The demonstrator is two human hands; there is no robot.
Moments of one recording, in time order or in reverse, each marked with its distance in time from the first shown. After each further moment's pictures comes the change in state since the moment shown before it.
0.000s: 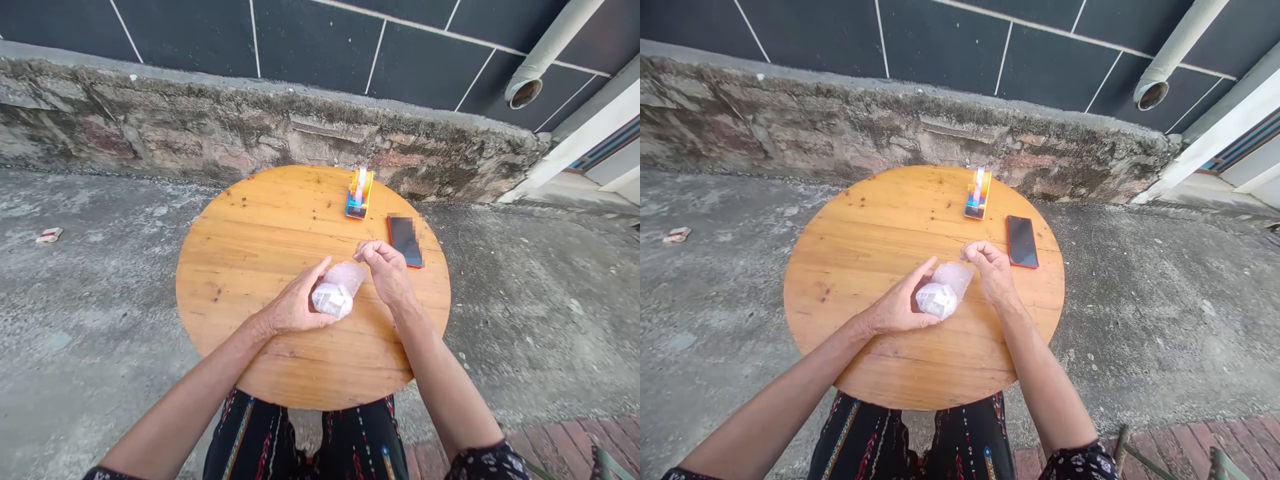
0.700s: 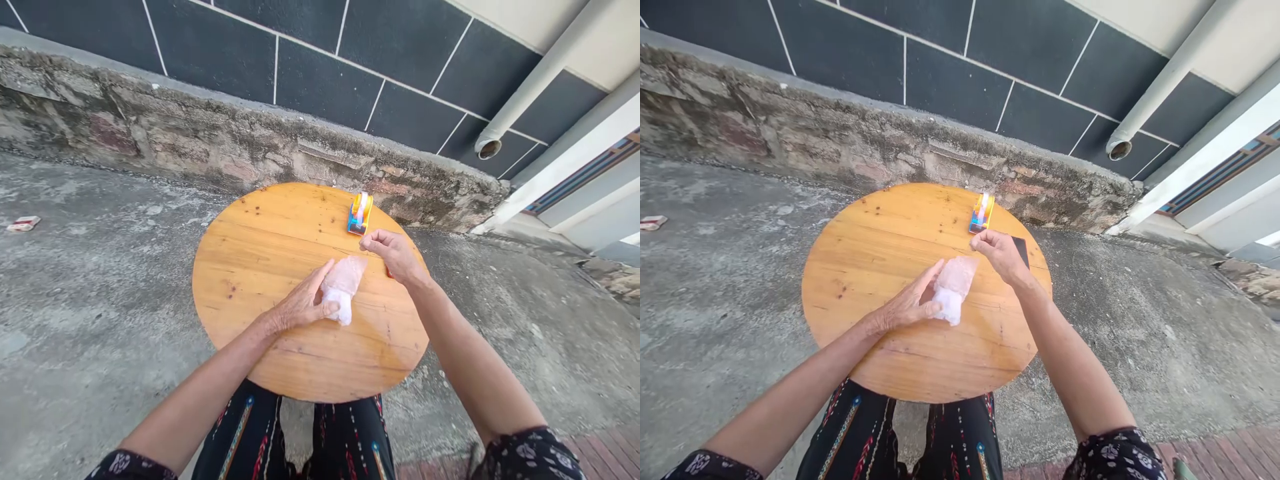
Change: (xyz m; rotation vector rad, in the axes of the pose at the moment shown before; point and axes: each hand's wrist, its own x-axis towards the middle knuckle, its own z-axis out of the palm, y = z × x) left_hand -0.005 -0.002 -0.007 -0.200 0.030 0.074; right_hand 0.045 -0.060 0.005 -0.439 -0.146 0.086
